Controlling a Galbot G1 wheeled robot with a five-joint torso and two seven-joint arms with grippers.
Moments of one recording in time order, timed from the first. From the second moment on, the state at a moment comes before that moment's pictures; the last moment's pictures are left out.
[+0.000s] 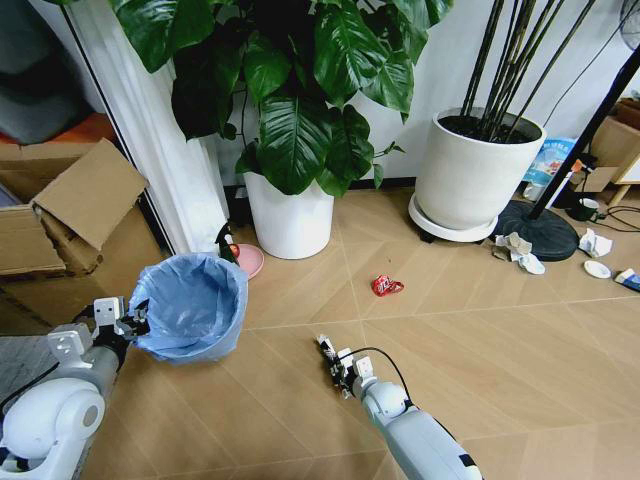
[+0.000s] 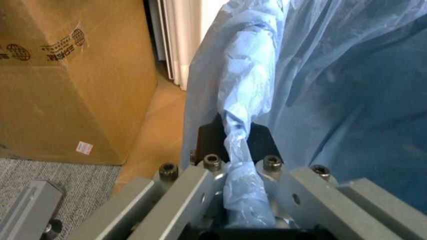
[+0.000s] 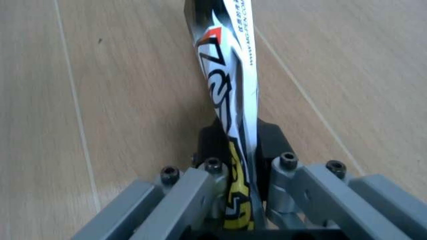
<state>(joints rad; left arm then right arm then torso) 1.44 -1.04 -0.77 -2.07 -0.66 0.52 -0.17 -0.92 1.43 0.02 1.02 0.23 -0.21 -0.09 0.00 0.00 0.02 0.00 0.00</state>
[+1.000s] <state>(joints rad) 1.37 -0.96 -0.67 -2.00 -0.71 0.58 -0.17 -0.68 1.29 -0.05 1.59 0.52 -0.22 -0.09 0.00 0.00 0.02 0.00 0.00</state>
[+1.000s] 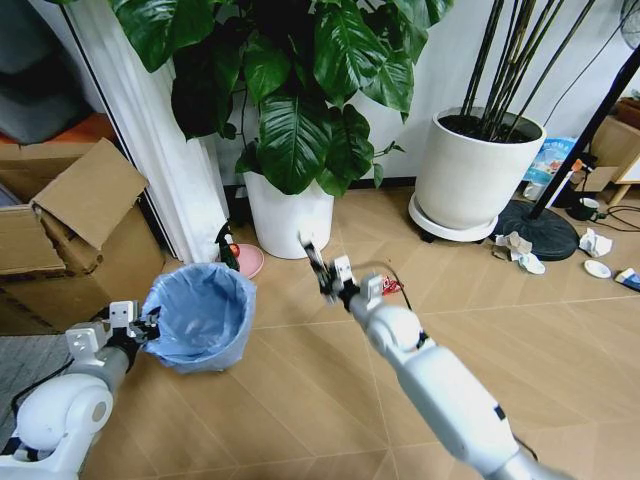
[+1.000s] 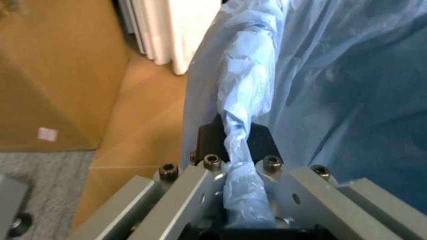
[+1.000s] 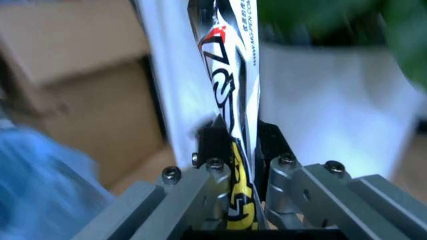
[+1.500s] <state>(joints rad) 1.21 -0.89 -0.53 -1.93 -0.79 0.62 -0.16 -0.55 1.34 -0.26 1.66 0.61 -0.23 -0.09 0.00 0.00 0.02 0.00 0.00</state>
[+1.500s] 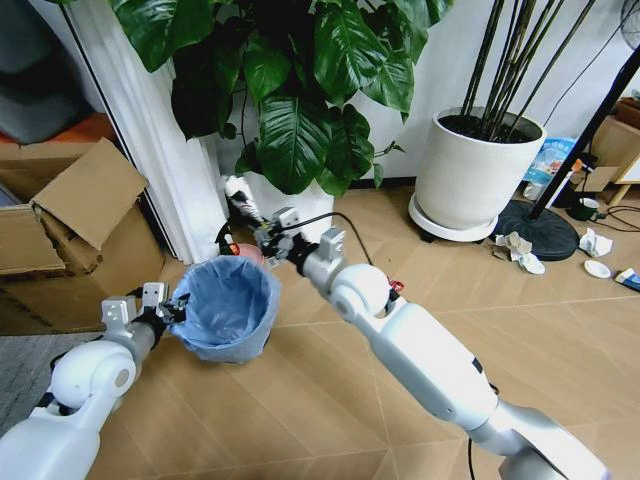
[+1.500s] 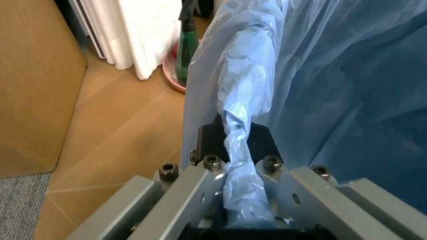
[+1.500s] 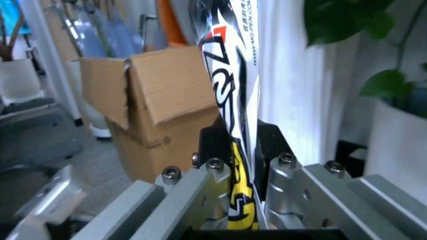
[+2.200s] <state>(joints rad) 1.18 -0.88 -0.51 -1.93 -0.80 0.63 -0.15 -0.56 1.38 -0.37 1.56 0.58 -0.20 -0.04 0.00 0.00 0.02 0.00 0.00</state>
